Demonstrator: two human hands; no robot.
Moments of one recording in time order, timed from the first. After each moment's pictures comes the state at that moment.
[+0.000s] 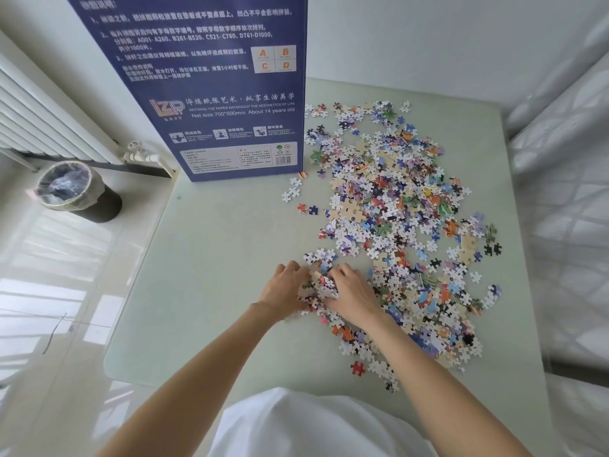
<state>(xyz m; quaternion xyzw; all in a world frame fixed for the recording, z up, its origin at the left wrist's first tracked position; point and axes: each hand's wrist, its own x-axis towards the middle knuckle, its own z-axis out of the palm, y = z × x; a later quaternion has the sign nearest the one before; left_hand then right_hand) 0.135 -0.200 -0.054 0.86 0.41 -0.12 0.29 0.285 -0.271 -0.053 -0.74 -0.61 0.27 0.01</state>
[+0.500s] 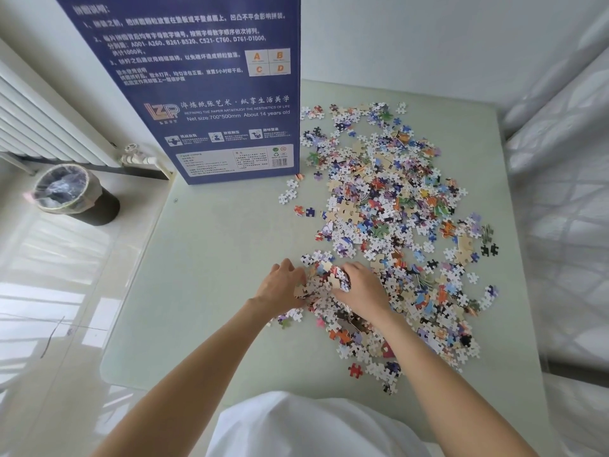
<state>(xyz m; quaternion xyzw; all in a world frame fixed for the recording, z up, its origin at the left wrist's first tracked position) 0.138 -0.191 -0.050 0.84 0.42 -0.13 0.31 0.306 -0.271 -0.038 -0.77 -0.55 0.30 0.08</state>
